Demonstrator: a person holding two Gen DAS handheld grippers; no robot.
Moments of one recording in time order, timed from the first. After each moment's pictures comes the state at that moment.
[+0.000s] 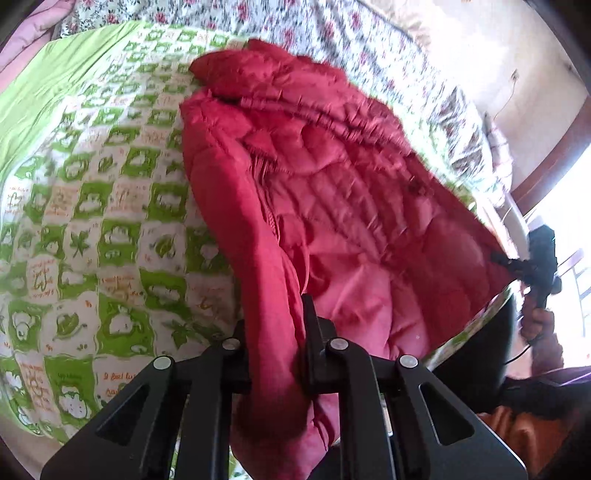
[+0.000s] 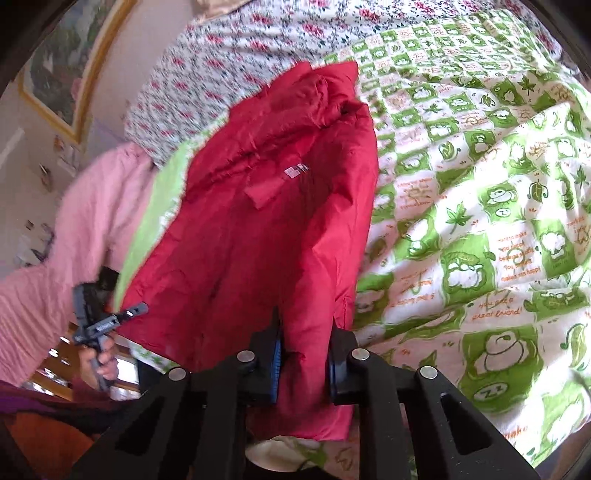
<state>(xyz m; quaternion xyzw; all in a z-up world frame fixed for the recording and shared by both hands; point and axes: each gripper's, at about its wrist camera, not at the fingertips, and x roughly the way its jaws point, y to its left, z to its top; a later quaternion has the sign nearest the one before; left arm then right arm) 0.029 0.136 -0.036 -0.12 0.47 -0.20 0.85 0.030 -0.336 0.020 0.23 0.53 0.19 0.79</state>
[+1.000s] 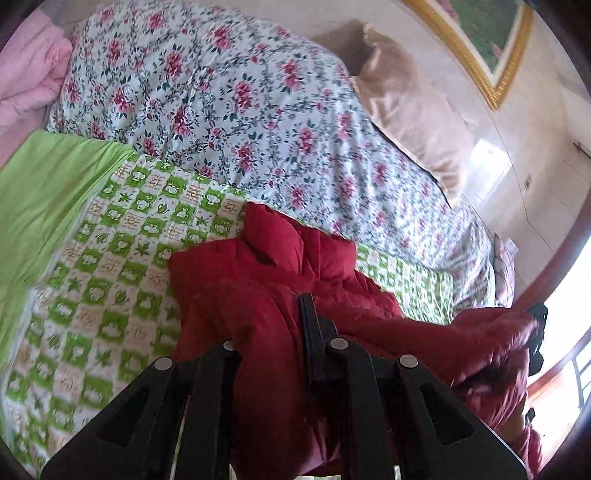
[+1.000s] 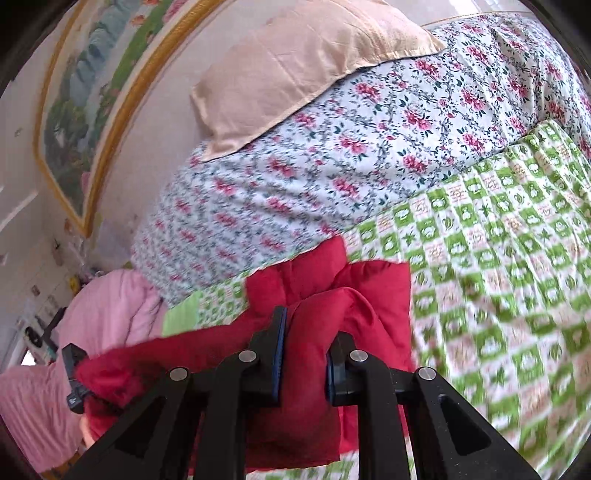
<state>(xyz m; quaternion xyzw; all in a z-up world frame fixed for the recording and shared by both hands) 0.255 0.140 0.087 -0.21 0.33 -0.14 0.91 0.272 -0.332 0.111 0.27 0.36 0.14 0.88</state>
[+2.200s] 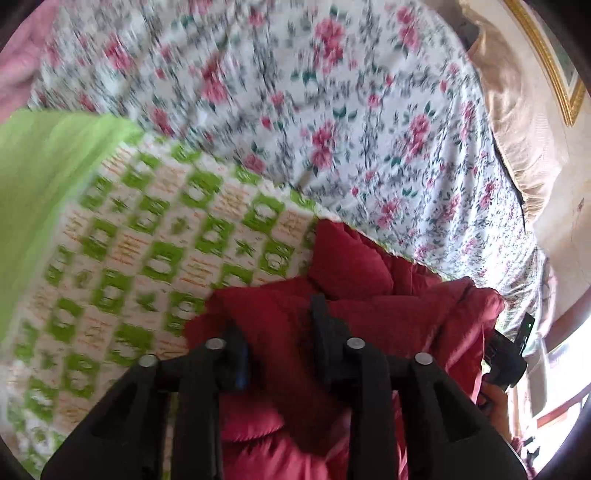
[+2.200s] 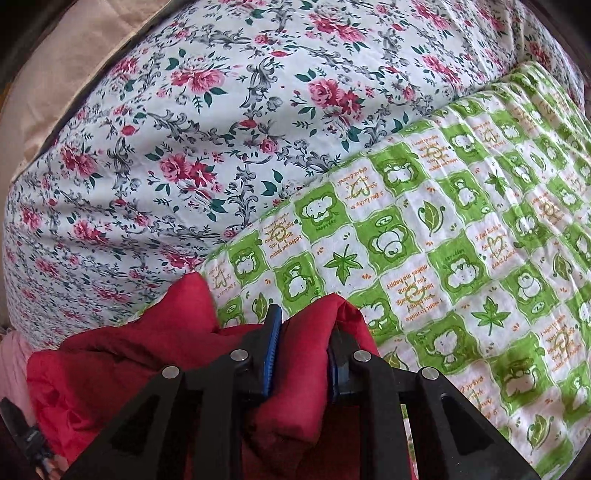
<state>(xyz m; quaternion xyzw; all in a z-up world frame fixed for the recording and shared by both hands) 0.406 0.167 0.036 -0.20 0.38 -0.05 0.90 0.467 -0.326 -0.049 0.26 0.42 -0.05 0.87</state>
